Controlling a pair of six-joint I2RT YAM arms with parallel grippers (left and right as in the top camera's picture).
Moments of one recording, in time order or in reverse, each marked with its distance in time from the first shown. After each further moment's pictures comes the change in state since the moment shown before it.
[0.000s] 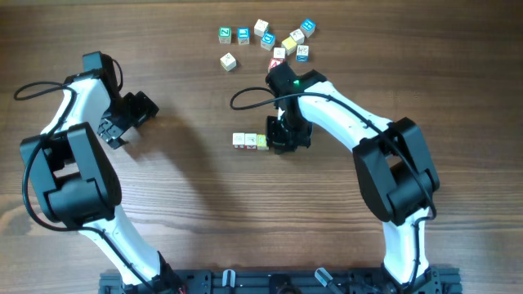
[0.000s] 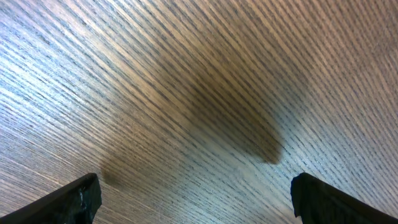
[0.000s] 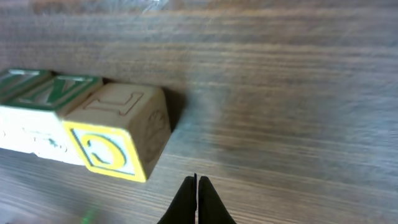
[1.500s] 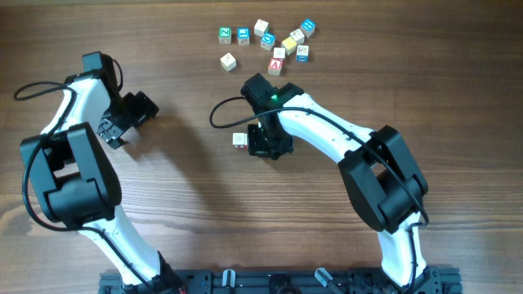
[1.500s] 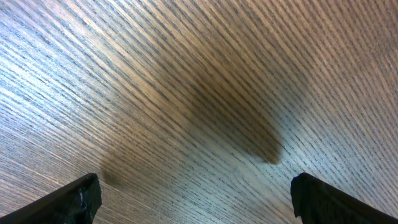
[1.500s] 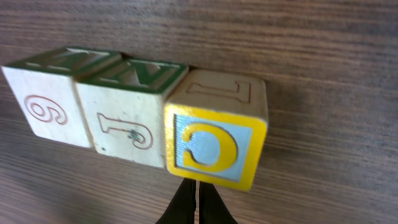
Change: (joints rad) left arm 0.000 0.000 0.000 0.000 0.000 0.000; right arm 0.112 0.000 0.000 0.092 0.065 0.037
